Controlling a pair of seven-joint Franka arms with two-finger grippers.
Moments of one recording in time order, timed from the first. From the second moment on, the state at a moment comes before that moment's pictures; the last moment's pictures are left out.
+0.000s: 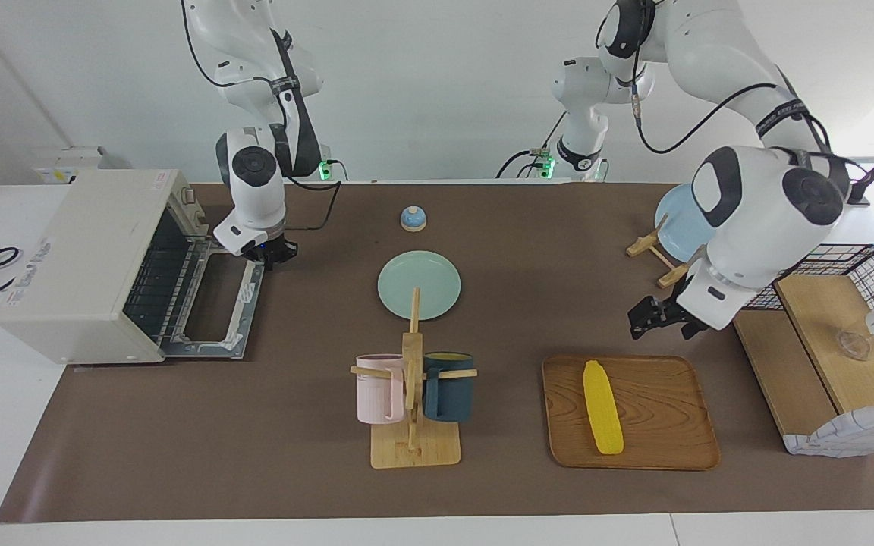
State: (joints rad) left arm -0.08 0.41 -0.06 -1.31 -0.03 1.72 -0.08; right arm 0.22 -0.07 -0.08 -2.48 -0.30 2.23 0.29
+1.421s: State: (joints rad) left arm -0.09 -0.07 -0.05 -1.66 0.00 1.56 -0.08; right arm 0.05 -0.17 -0.11 -2.04 -0.29 1.69 -0.23
